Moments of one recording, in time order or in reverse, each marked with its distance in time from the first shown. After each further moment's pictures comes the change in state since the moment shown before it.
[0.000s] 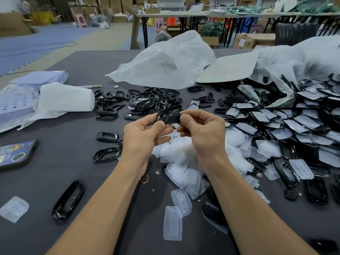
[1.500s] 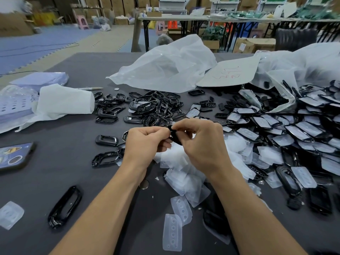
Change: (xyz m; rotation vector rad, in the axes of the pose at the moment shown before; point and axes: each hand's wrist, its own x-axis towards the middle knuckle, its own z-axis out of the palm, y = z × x) left_hand 0.003 -0.002 0.000 0.226 -0.008 -0.027; right_hand -0.004 -0.009 -0.010 -0.747 -0.183 -0.517
